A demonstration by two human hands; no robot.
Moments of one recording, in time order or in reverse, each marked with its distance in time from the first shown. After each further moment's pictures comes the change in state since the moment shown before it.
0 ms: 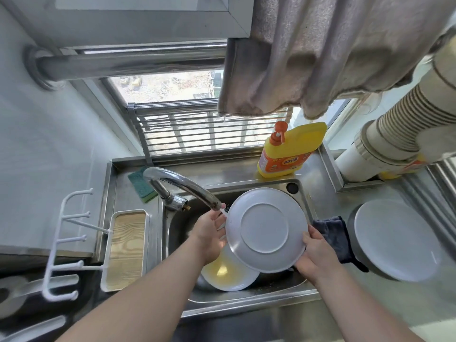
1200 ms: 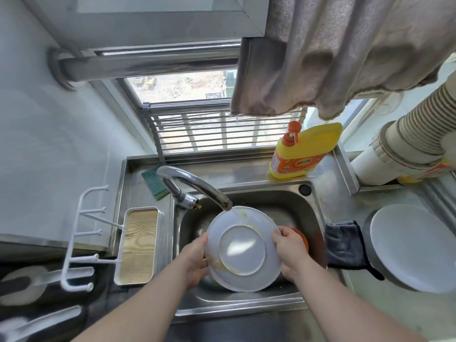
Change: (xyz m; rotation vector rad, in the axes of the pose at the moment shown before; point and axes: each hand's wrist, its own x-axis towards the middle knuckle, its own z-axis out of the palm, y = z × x) left_hand -0.004 -0.024 -0.078 0.288 0.191 -0.135; right_hand 0.011 0.047 0.051 -0.561 -0.024 -0.074
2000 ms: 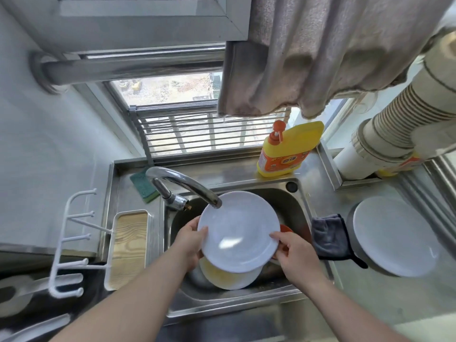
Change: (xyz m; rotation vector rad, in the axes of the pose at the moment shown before) left_hand -0.007 0.028 0.021 -0.007 0.070 0.234; right_hand -0.031 0.012 -0.060 -0.866 -0.016 -0.616
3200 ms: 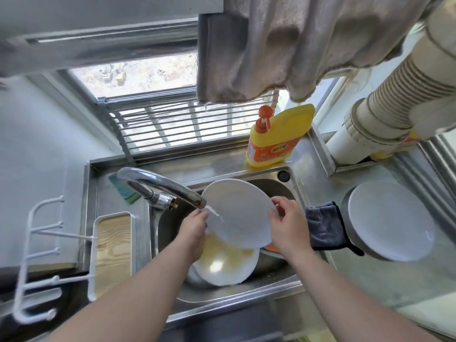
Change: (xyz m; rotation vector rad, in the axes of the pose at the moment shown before) left_hand 0.030 0.000 0.041 0.064 -0.041 0.031; right_hand 0.043 -0.031 -0.010 0.144 0.302 0.107
